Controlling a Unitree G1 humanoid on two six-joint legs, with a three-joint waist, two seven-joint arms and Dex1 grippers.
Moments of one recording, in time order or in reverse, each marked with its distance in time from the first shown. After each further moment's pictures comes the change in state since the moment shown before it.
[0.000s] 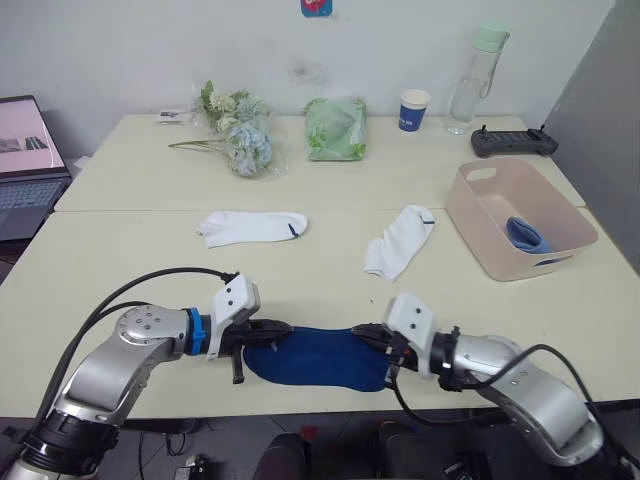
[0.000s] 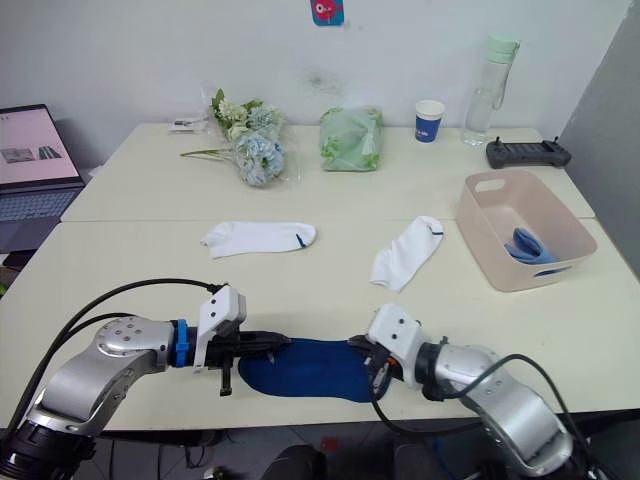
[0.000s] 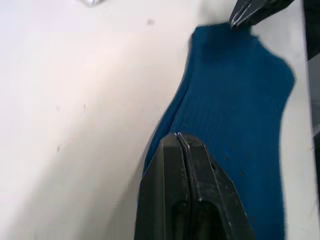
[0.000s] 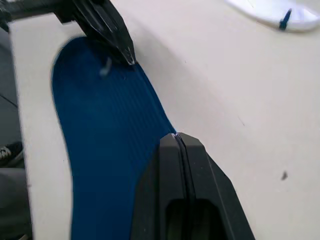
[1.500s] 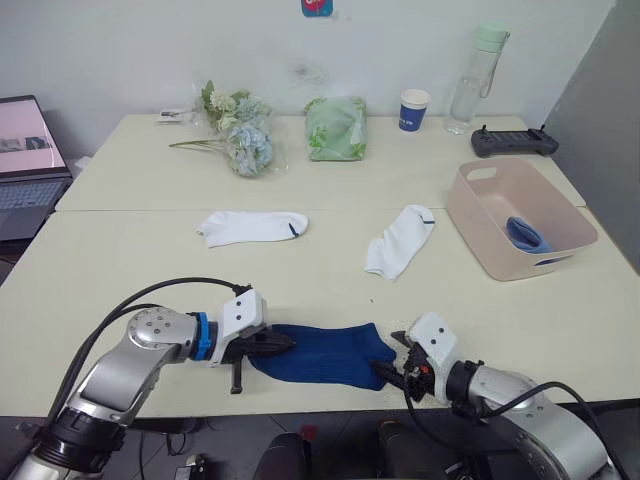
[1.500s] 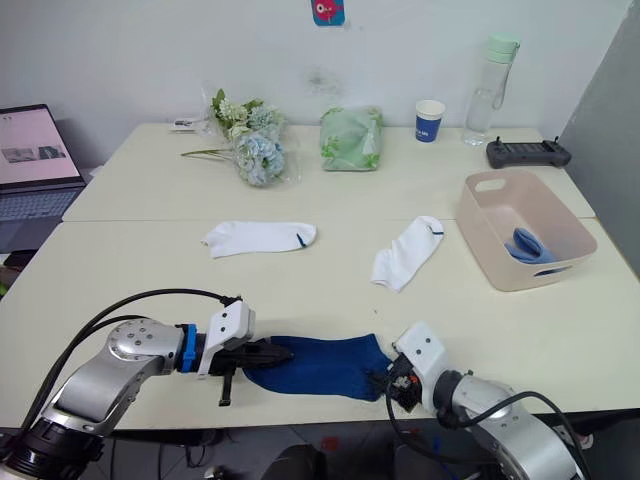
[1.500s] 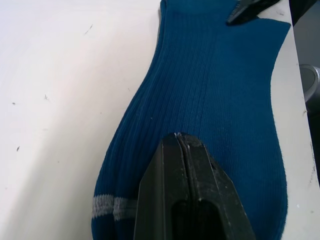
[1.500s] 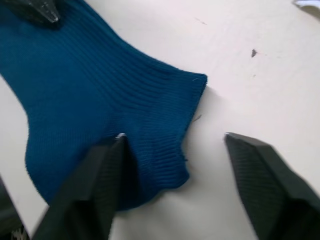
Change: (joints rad) left arm -0.014 -0.012 -0.051 0.059 0.096 -0.161 -0.106; right arm 0.251 0.032 -0.131 -0.081 0.025 0.082 -0.131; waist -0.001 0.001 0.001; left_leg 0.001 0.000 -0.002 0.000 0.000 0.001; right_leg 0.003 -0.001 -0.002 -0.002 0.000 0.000
